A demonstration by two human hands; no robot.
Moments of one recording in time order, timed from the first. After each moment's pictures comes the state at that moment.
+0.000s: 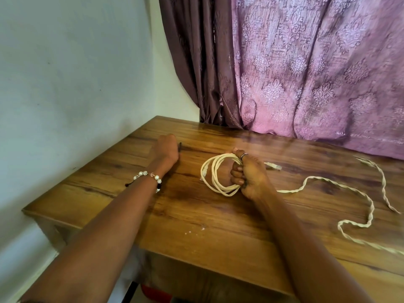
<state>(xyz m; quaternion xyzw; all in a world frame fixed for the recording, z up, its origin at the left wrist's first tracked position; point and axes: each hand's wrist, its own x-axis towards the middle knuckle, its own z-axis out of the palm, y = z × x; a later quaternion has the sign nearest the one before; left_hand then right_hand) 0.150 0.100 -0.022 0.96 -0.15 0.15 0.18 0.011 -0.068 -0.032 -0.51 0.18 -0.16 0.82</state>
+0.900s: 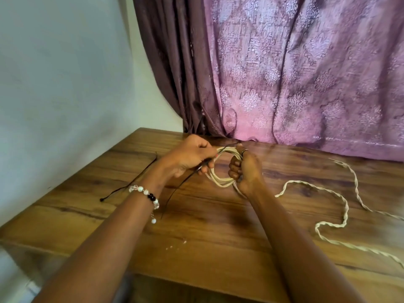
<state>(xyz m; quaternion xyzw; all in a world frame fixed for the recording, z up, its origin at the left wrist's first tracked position) 0.066 0.046 0.038 0.73 -0.34 -0.19 0.56 0.013 -0.102 -0.011 -0.47 0.17 -0.25 0.83</state>
